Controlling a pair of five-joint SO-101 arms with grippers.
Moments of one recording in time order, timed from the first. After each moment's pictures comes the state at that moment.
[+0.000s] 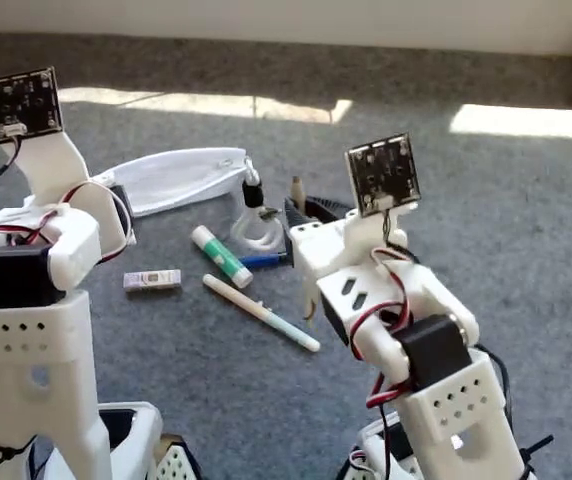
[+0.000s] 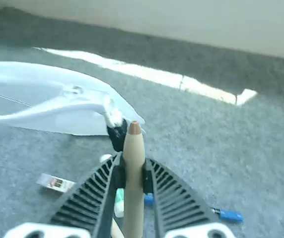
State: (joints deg) left arm -9.9 -40.3 14.5 80.8 15.7; right arm -29.0 -57.7 37.0 52.2 -4.5
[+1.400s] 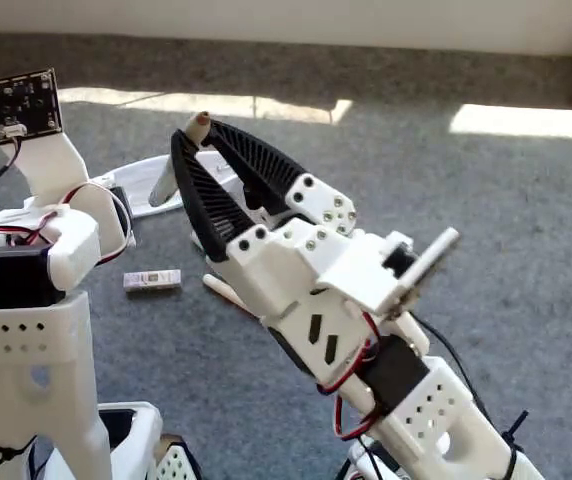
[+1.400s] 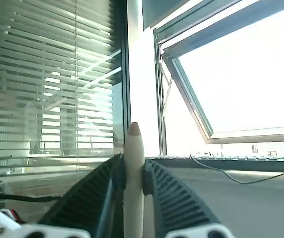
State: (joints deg) left arm -10.3 -40.3 14.5 81.2 15.8; right arm -46.3 -56.4 43.0 -9.3 -4.5
